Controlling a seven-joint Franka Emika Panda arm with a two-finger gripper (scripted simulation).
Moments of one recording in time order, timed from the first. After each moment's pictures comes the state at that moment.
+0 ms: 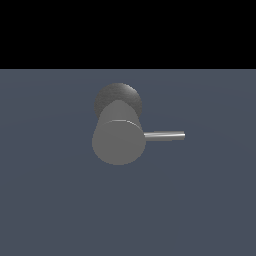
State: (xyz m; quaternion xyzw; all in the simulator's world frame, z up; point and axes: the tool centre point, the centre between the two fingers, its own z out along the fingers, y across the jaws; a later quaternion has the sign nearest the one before) arm -0.234 -0.014 0.551 -0.93 -0.01 -0.15 0.34
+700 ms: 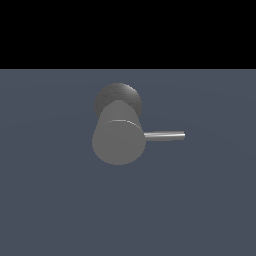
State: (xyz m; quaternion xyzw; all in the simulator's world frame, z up) arm -0.220 -0.074 0.604 -0.78 0.02 -0.27 0.56
